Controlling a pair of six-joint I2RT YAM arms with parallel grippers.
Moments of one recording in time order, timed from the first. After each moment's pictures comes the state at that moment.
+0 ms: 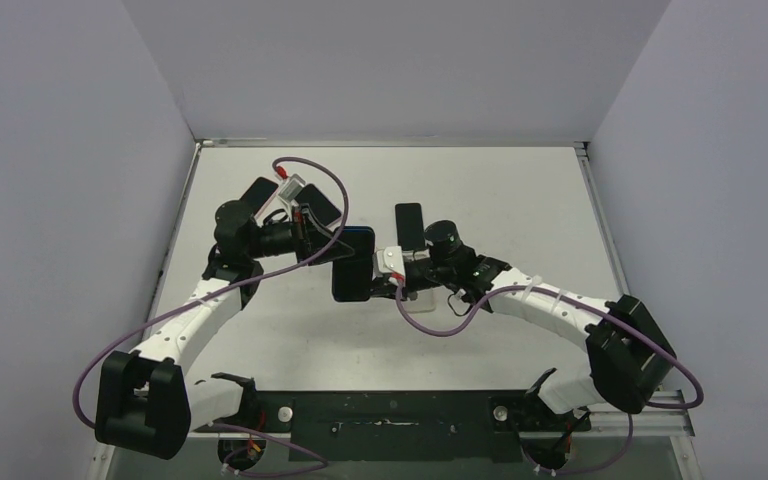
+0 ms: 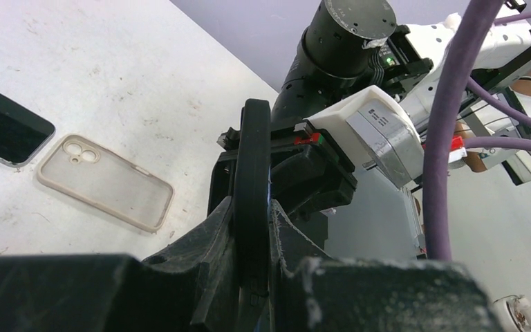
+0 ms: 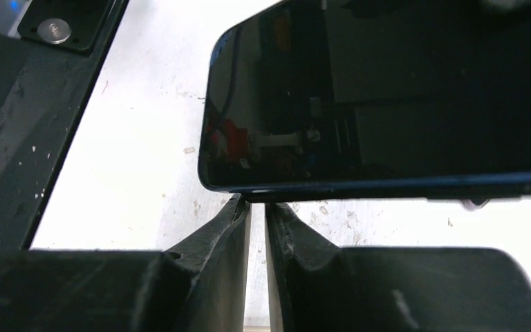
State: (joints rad) left arm -0.24 1.18 0.71 0.51 1.14 -0.74; right arm 0.76 1.42 0.88 0.02 -0.81 -0.65
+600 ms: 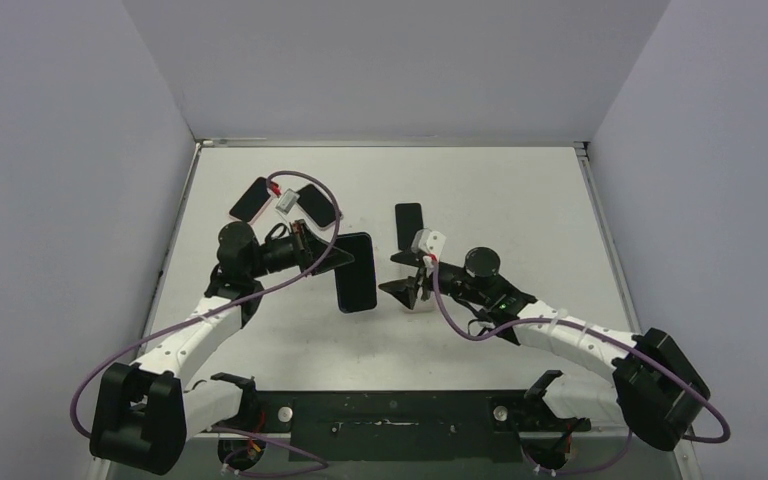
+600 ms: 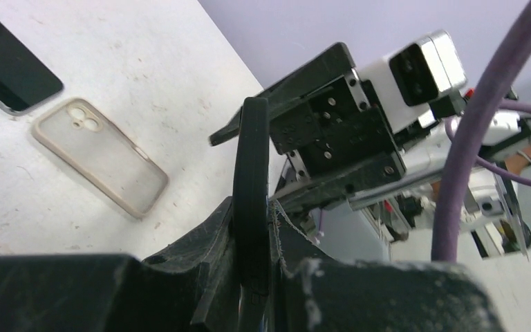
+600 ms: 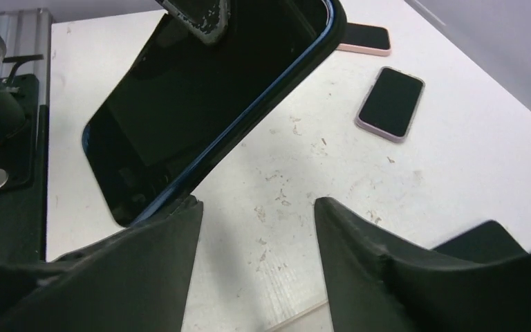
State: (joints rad) left arm -0.26 1.12 0.57 0.55 0.99 -0.88; right arm 0.73 1.23 0.56 0.55 -0.51 -0.13
